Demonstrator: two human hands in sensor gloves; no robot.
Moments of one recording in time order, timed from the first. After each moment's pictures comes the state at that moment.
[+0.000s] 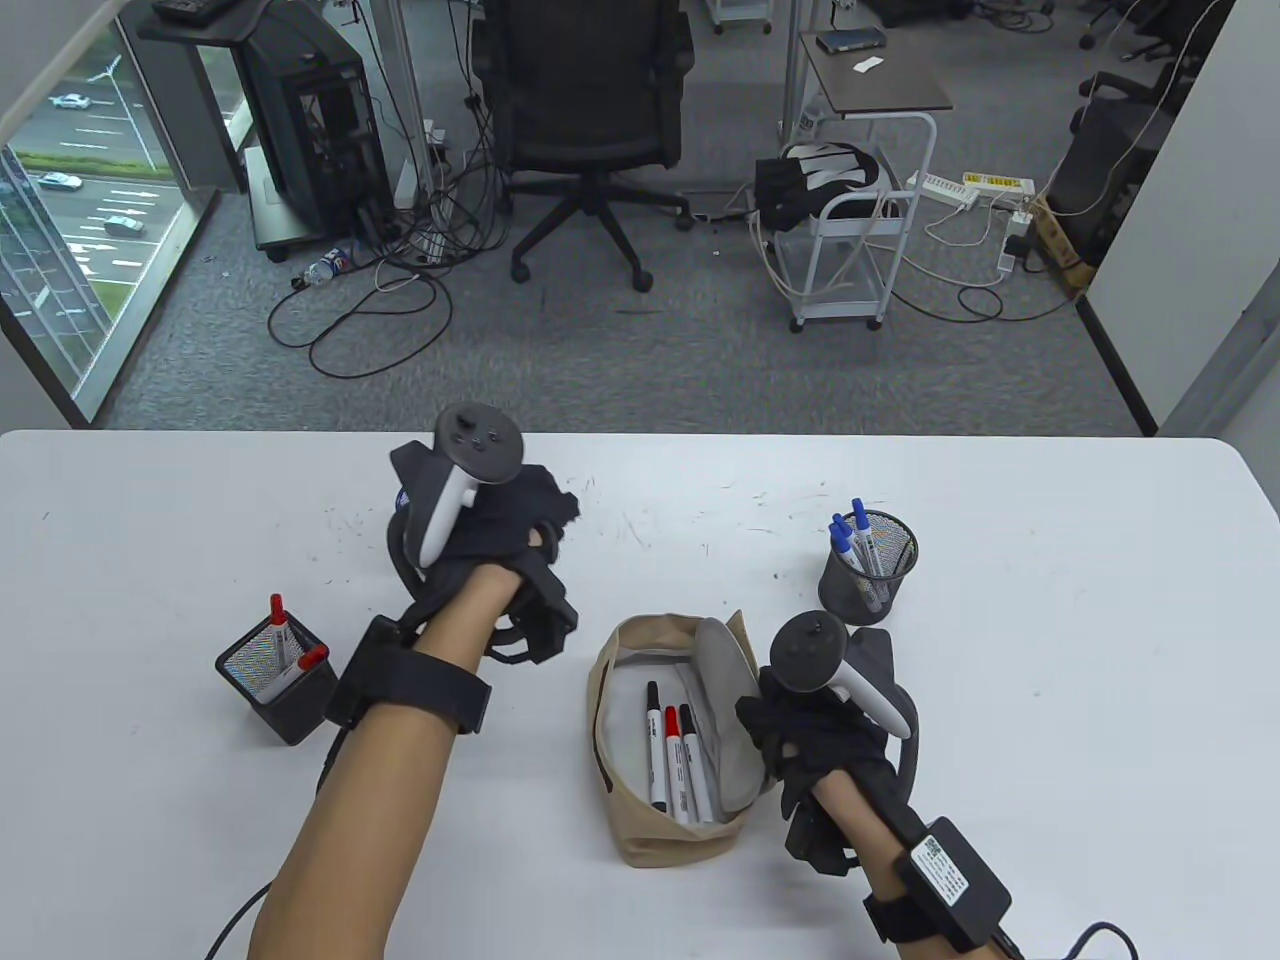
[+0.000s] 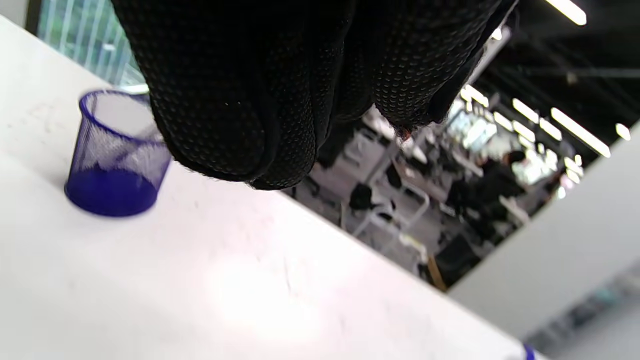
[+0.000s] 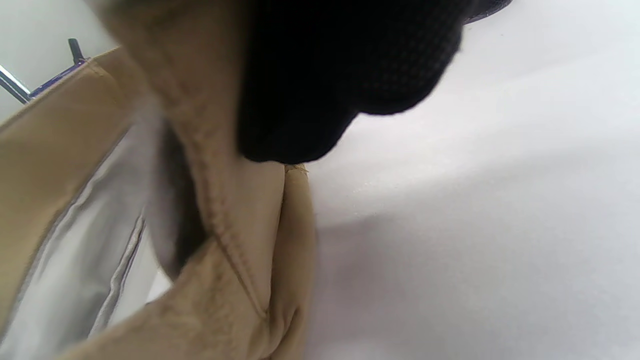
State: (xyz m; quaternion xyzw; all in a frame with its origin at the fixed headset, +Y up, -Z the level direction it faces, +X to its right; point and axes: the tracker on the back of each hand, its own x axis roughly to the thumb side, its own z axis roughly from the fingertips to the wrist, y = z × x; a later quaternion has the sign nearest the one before) left_hand -0.127 -0.568 -0.433 -0.09 0.06 0.26 0.96; right_hand 0.137 -0.708 -0.362 0.02 0.23 0.95 0.21
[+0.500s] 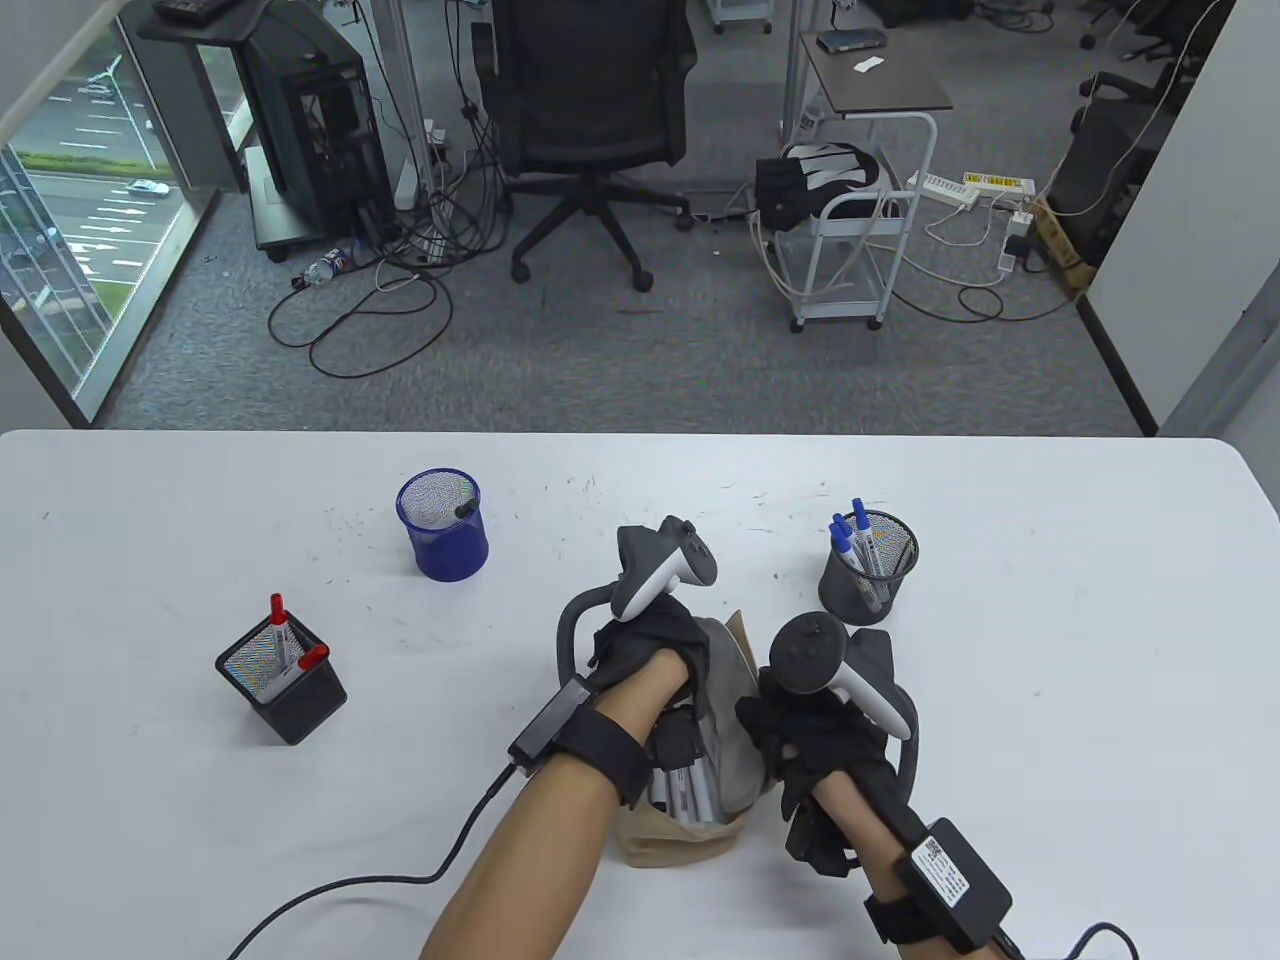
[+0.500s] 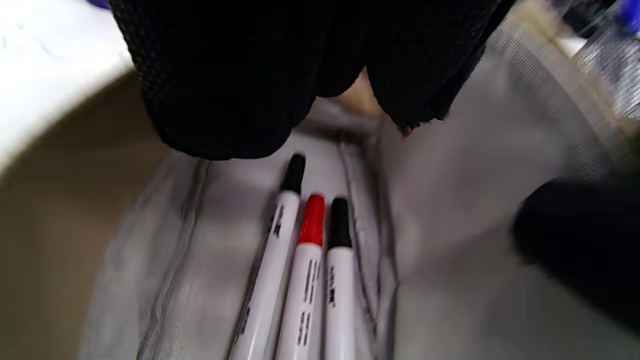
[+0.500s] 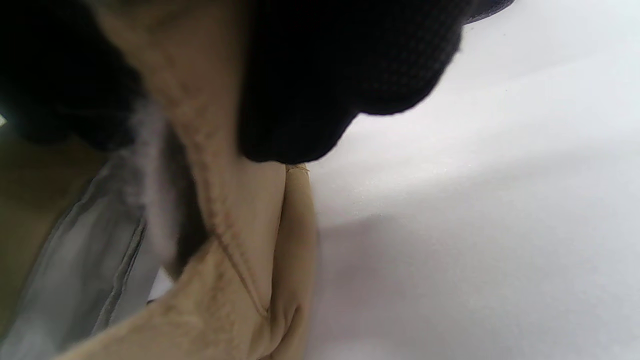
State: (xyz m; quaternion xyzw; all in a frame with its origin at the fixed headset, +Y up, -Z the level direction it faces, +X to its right) left_hand -0.018 -0.693 -0.432 -0.35 0.09 0.08 0.93; right_hand 0.137 -0.709 -0.362 0.02 0.23 0.95 0.21
